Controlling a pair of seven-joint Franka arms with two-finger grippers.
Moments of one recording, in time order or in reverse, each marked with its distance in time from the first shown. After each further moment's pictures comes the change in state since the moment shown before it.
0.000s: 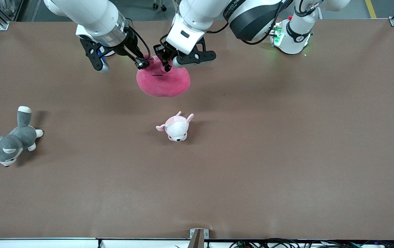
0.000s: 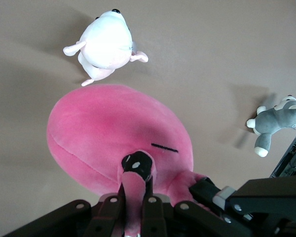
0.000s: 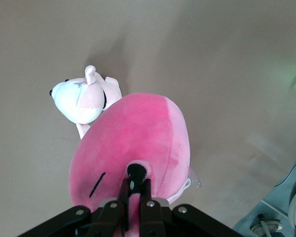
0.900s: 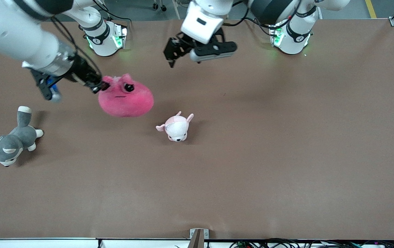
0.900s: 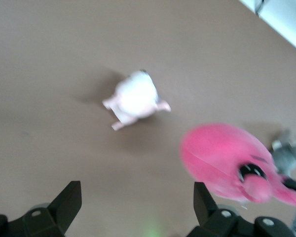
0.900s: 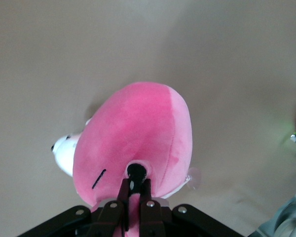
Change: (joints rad) left arm 0.080 -0.092 0.015 0.027 0.165 -0.161 0.013; right arm -0.303 0.001 -0.026 -0.084 0.000 -0.002 -0.447
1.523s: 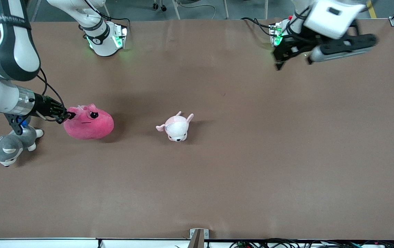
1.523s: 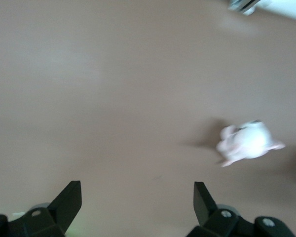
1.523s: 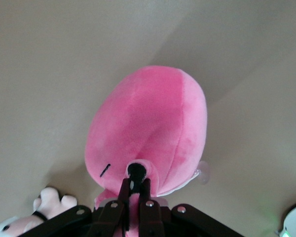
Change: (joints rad) left arm 0.432 -0.213 0.013 0.007 0.023 -0.473 0.642; right arm -0.287 0.105 -0.004 -0.259 0.000 0.287 -0.490
